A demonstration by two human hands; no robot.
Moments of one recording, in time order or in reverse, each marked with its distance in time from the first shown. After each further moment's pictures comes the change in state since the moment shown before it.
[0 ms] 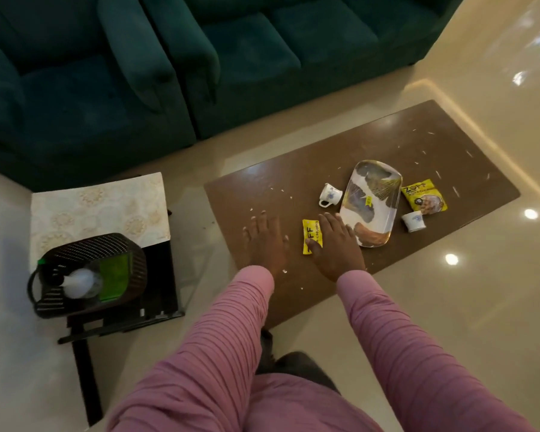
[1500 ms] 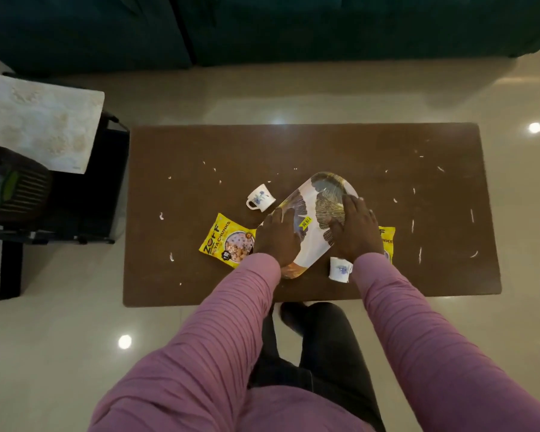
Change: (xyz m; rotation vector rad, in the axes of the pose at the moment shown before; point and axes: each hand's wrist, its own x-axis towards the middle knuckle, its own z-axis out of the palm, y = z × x) left_hand 0.186 0.298 0.141 -0.190 -0.191 -0.276; right_hand 0.262 0.318 -0.098 -0.089 -0.269 -0.188
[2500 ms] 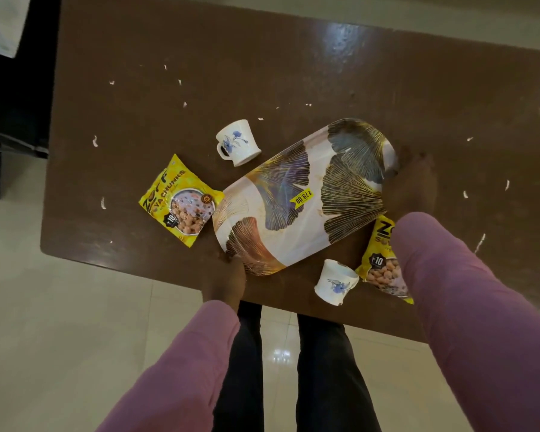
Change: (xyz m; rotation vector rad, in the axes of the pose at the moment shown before) left_hand 0.031 -0.051 0.206 -0.836 0.228 -1.126; right_hand 0.189 0.133 0.111 0.055 0.109 0.060
